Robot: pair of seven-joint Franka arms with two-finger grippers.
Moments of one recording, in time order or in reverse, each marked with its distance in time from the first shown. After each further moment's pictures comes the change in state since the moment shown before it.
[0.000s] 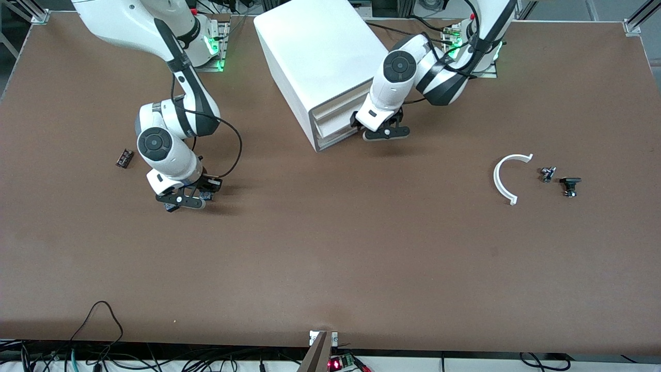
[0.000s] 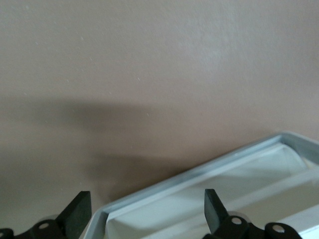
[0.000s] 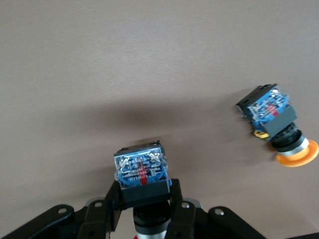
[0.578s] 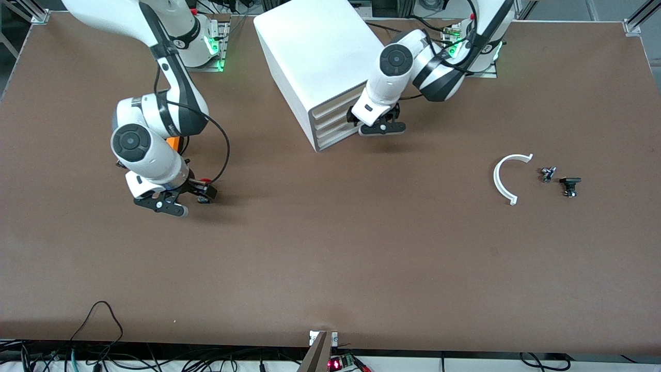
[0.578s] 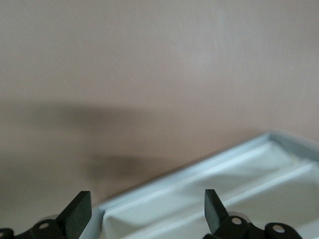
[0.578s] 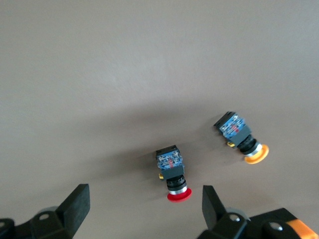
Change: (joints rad) left arm 0.071 -0.029 -0.030 0.011 0.000 0.007 -0.003; right arm -0.001 -0.062 -0.004 0.234 0.000 -0.272 0.072
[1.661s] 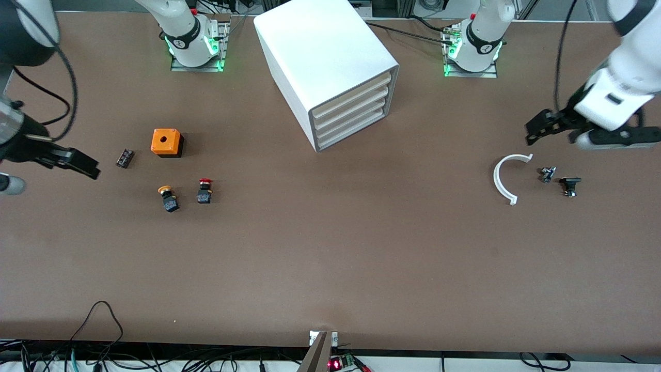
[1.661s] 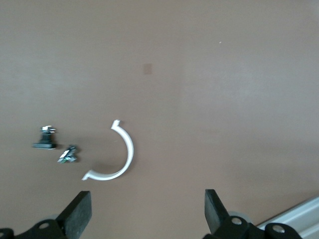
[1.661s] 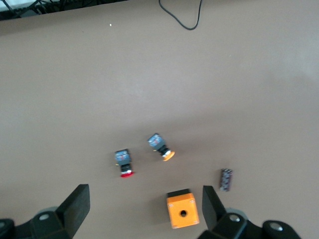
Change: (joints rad) left arm 0.210 -0.305 0.489 0.428 0.001 -0.656 0.805; right arm -0.283 -0.117 0.058 0.488 -0.001 -0.540 -0.348
